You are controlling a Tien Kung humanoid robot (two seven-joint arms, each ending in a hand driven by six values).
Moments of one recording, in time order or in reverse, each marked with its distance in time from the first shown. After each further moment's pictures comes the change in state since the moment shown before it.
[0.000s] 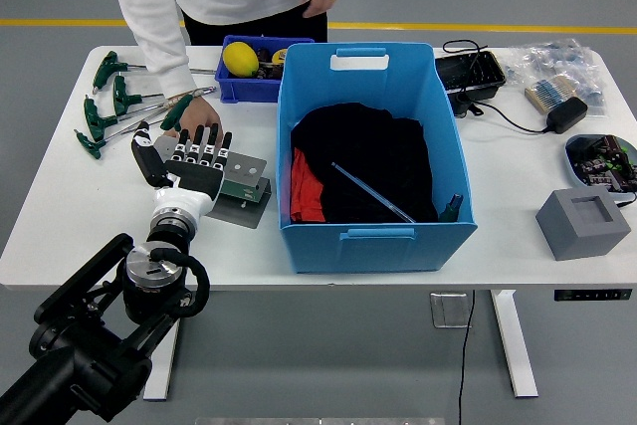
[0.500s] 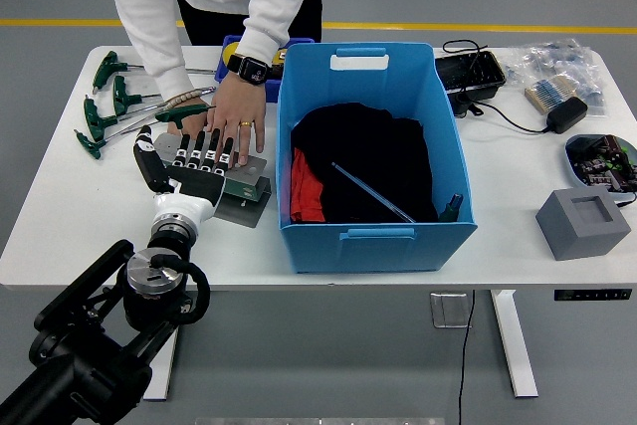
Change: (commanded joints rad) left arm 0.027 -0.004 0.004 -0.024 0.012 0.002 0.008; right arm 0.001 -0.002 -0.065 0.000 0.063 0.002 0.013
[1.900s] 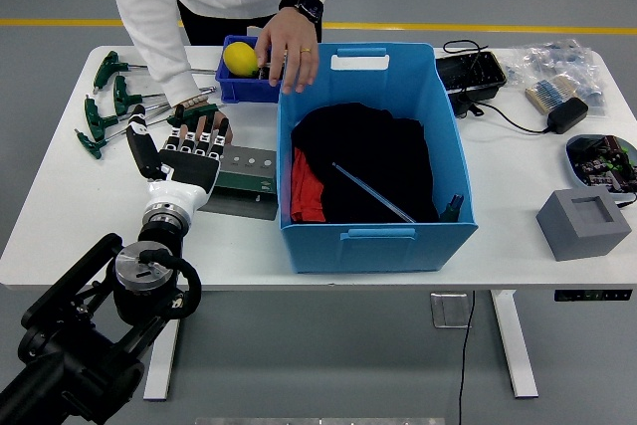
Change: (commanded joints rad) left arm 0.003 0.026 -0.043 -0.041 0.039 -0.030 0.023; right arm -0.004 -0.067 0.003 0.000 0.039 0.013 0.007
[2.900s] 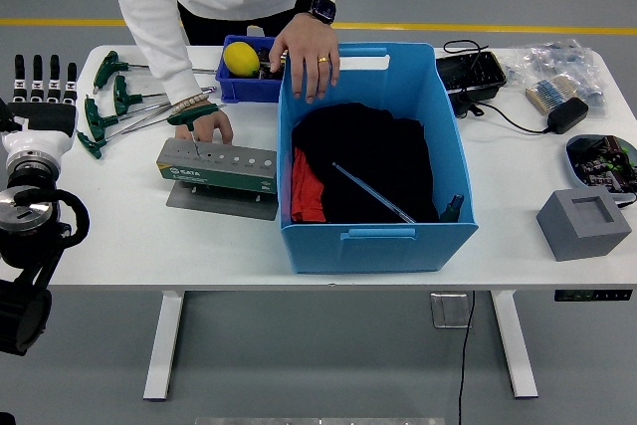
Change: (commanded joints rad) left arm -0.103 0.175 -0.283 0.217 0.000 -0.093 0.085; right arm -0.006 0.047 0.012 0.006 -0.031 -0.004 0.001
